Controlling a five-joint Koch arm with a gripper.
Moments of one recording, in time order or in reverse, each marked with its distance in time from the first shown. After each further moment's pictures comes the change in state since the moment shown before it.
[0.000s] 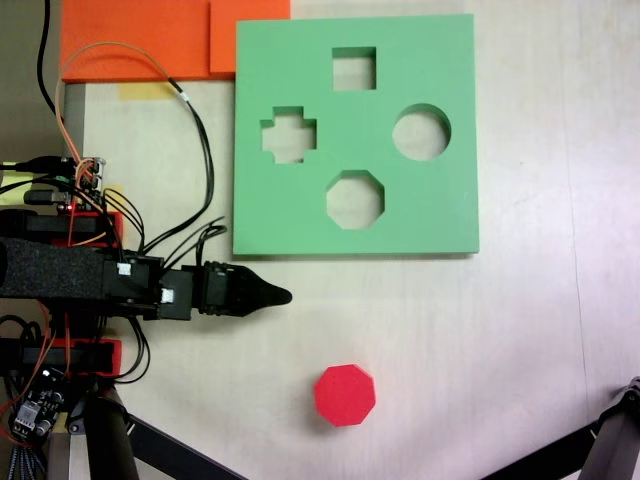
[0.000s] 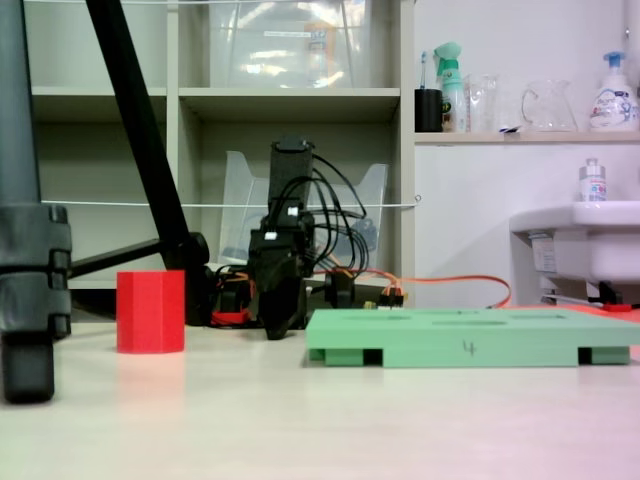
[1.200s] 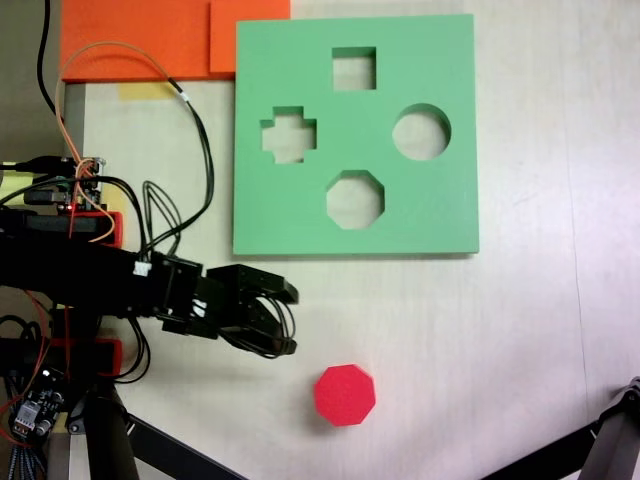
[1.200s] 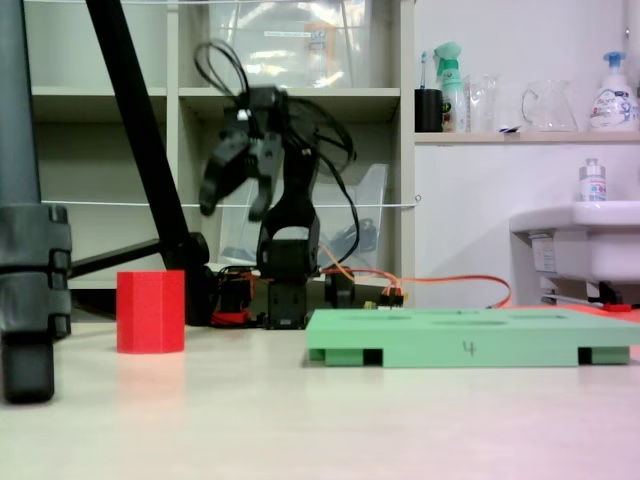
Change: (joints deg) arm 10.7 -16.3 -74.4 72.2 73.3
